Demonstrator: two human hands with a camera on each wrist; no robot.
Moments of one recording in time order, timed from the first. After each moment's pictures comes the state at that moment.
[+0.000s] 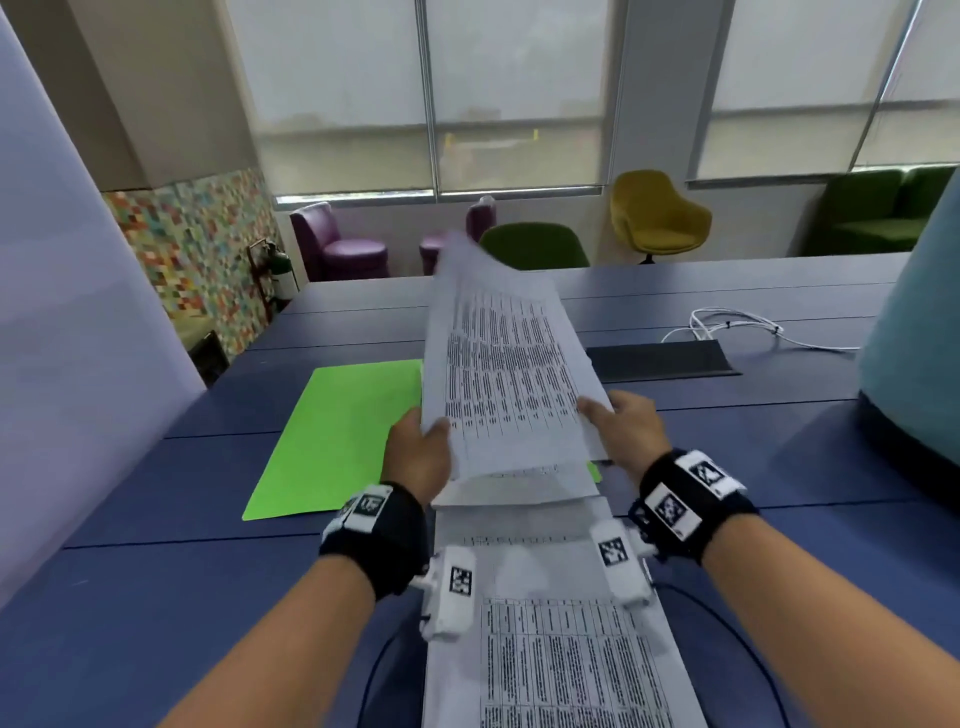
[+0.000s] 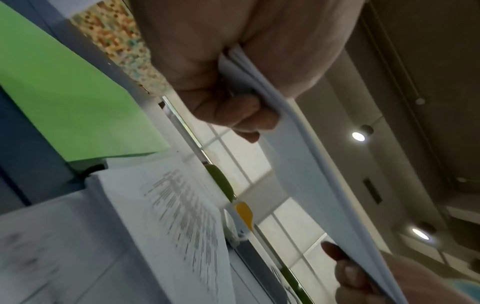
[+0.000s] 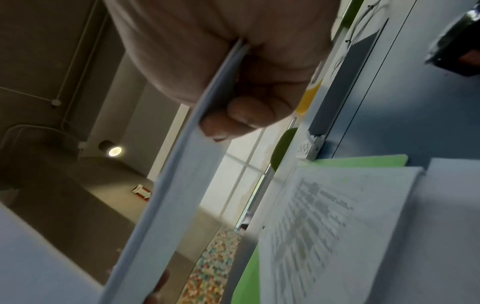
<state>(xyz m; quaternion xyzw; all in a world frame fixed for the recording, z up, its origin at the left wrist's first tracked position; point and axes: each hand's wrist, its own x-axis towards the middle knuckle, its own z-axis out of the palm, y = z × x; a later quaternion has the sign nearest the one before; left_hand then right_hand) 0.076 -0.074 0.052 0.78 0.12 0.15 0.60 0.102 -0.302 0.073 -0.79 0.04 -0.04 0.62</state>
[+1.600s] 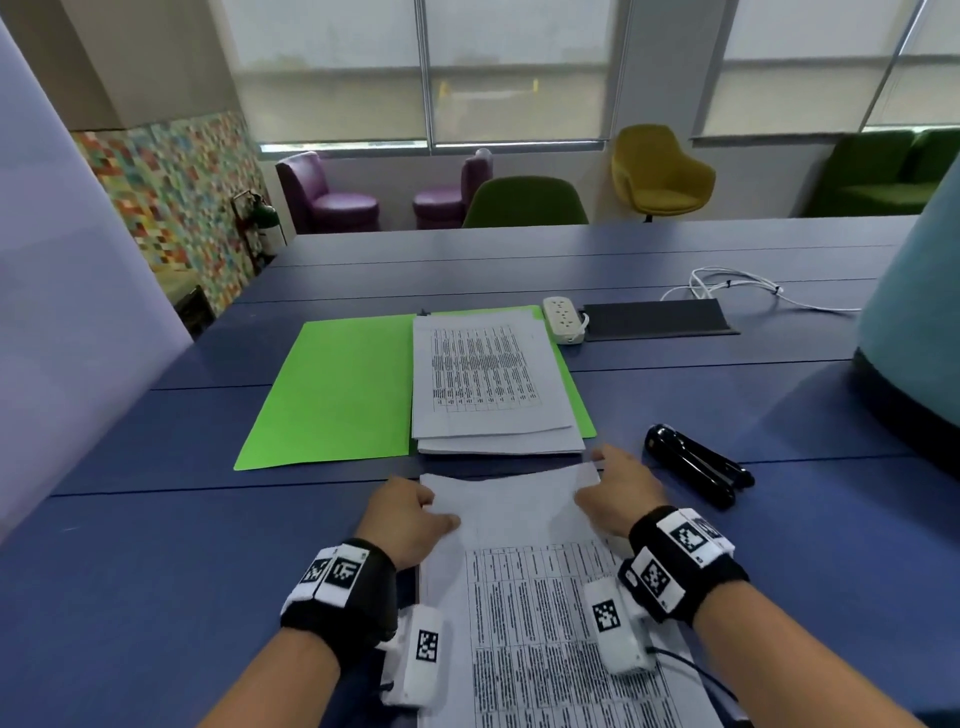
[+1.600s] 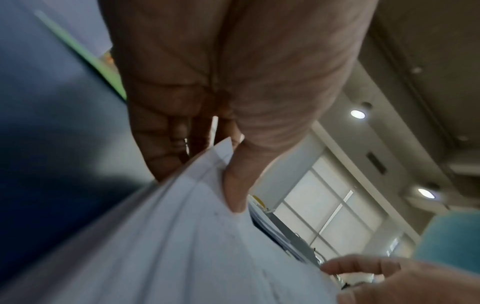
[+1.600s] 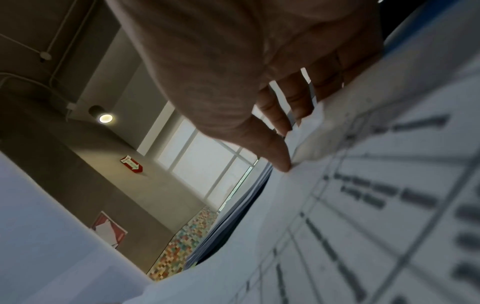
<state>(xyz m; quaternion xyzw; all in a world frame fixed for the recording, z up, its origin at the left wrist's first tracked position) 0.000 -0.063 -0.008 0.93 0.13 -0.07 0.33 0.053 -0.313 -0.016 -0.95 0.08 0.09 0.30</state>
